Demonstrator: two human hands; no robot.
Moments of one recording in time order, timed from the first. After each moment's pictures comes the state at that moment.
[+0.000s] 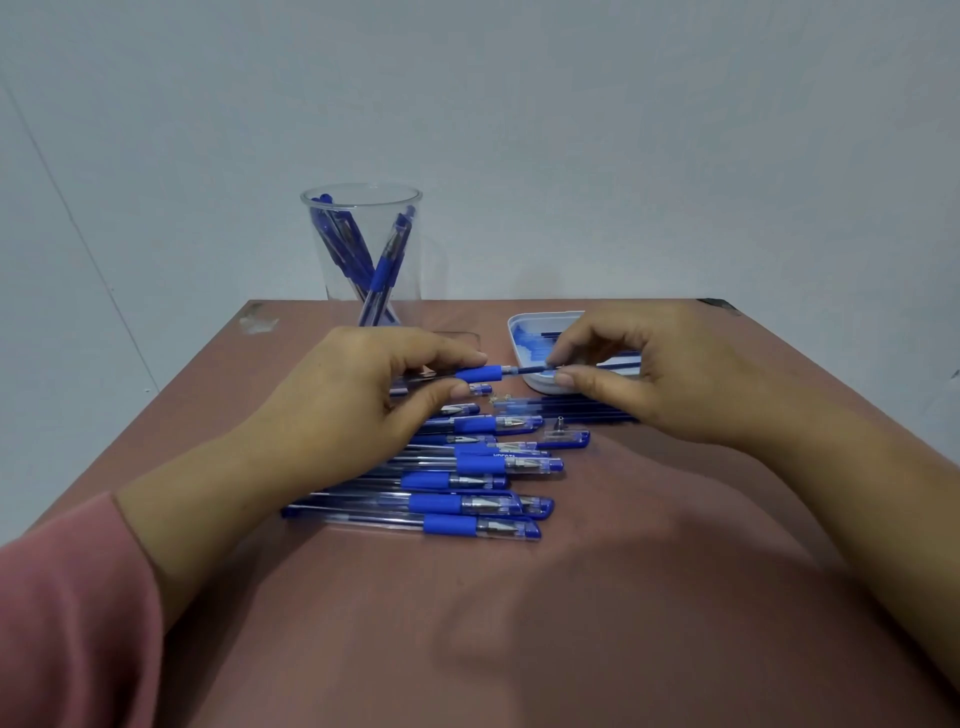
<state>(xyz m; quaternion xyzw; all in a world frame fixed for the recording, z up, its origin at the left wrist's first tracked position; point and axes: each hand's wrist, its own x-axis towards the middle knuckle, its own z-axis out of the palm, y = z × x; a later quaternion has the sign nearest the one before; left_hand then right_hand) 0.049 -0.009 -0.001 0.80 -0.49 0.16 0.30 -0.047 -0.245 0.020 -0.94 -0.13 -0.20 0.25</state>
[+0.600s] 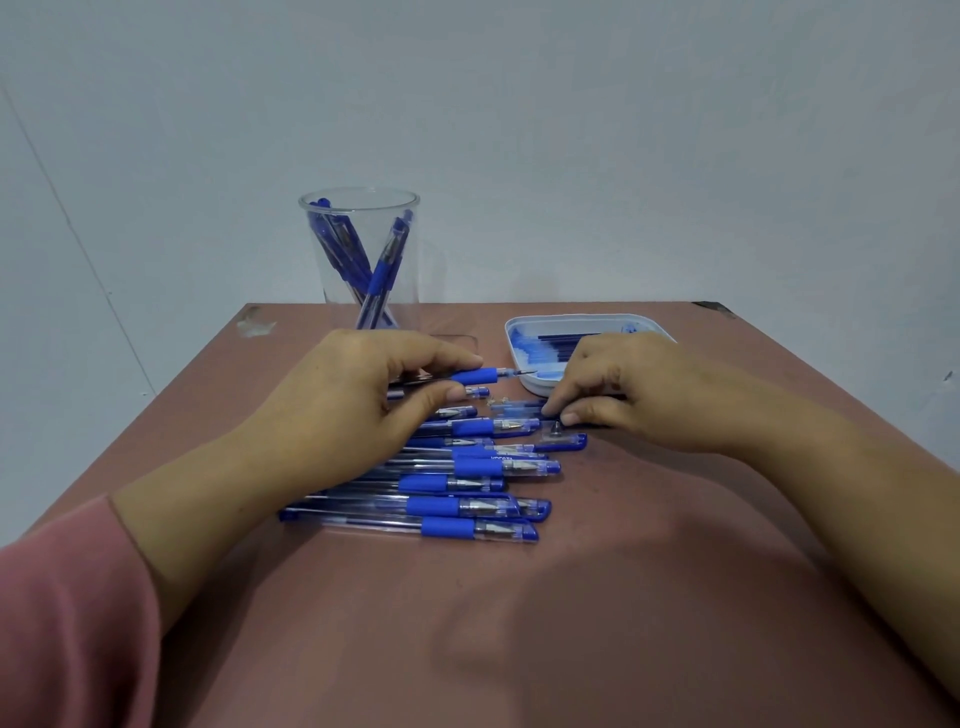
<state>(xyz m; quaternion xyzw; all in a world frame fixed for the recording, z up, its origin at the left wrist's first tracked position) 0.049 -0.009 -0.001 0.80 -0.49 0.16 0.31 -0.034 -0.259 0.009 -0.98 -0.11 -0.06 0.15</state>
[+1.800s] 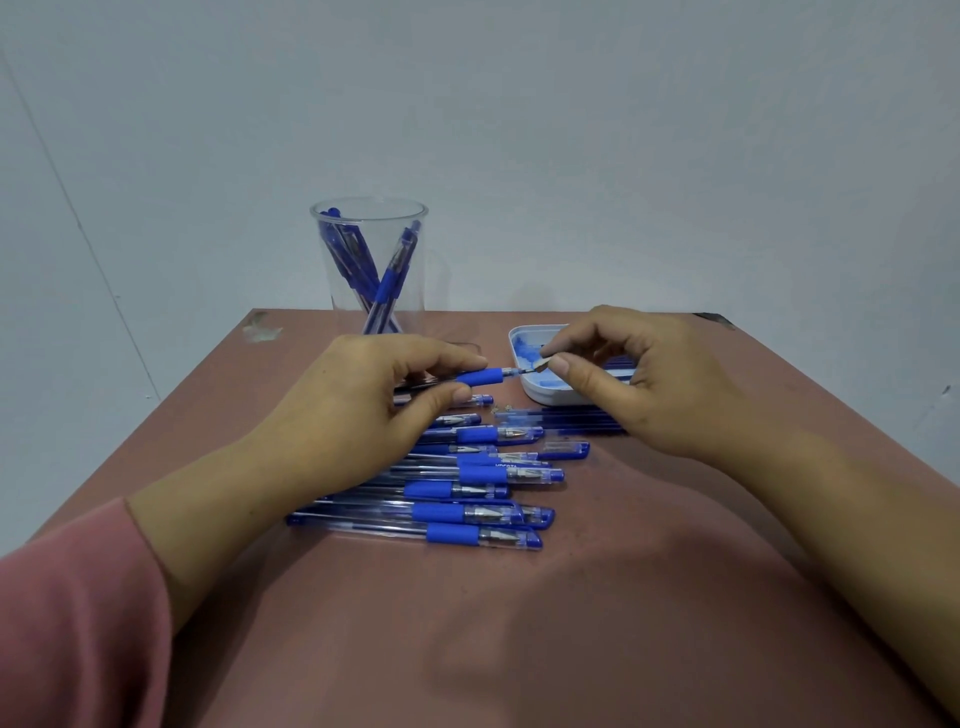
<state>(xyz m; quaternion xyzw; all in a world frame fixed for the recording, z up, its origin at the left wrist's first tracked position) 0.050 -0.008 -0.002 0.80 -0.47 0.15 0.34 -0.040 -0.239 0.009 -0.90 -0.14 -0.27 0.32</state>
